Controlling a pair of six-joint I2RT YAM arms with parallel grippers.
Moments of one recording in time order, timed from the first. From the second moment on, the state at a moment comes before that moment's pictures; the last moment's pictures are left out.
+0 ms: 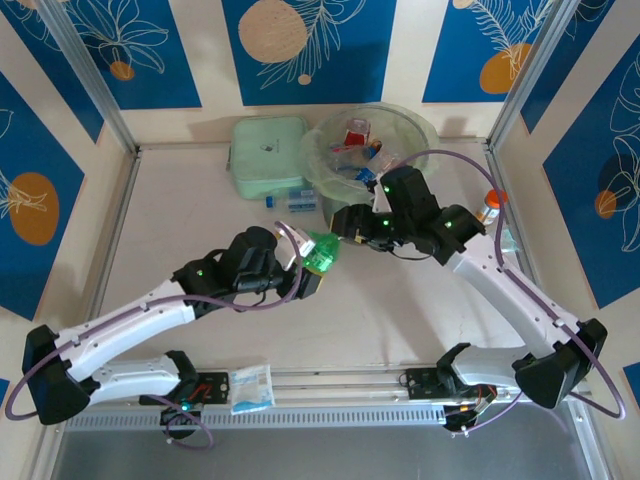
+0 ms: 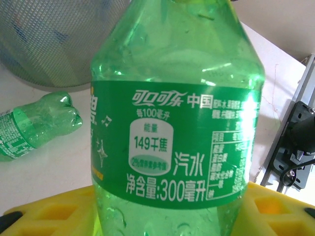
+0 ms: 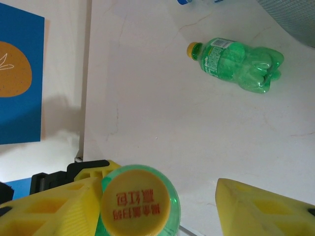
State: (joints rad) left arm -0.93 1.09 0.93 -0.44 0.12 -0.20; right arm 0.62 1.23 1.30 -0.82 -0.32 0.82
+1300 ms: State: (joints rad) left arm -0.94 1.11 0.93 -0.42 0.10 -0.20; right arm 0.67 1.25 1.34 -0.83 -0.29 0.80
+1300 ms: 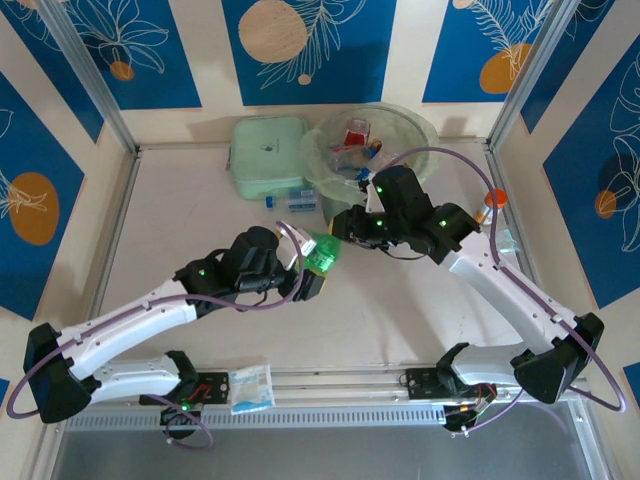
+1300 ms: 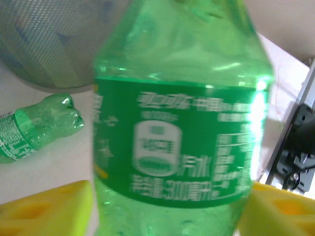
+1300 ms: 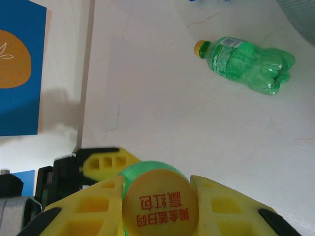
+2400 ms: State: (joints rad) left arm -0.78 1.21 0.98 -0.55 -0.20 -0.42; right arm 0.22 1.59 1.81 -0.54 0.09 0.56
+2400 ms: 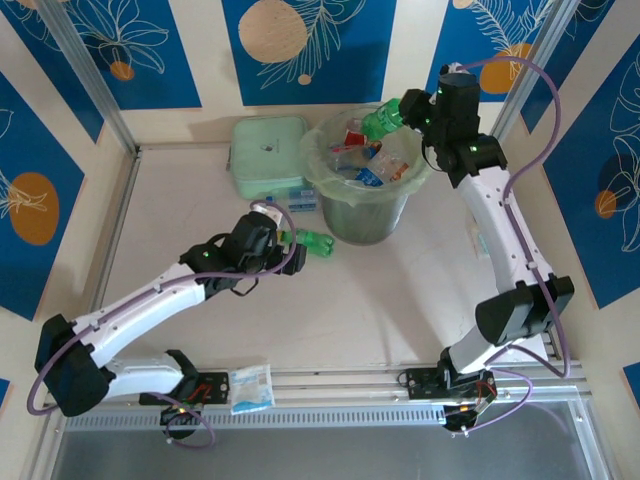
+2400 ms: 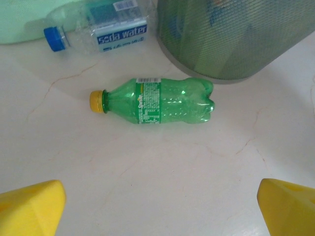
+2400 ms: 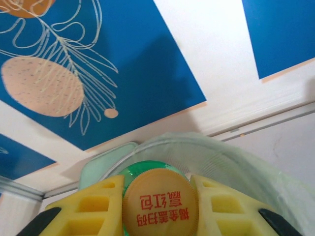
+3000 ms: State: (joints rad) left arm -0.75 1.32 1.01 -0.57 -0.16 -0.49; right arm 0.23 1.54 1.74 -0.55 0.12 0.45
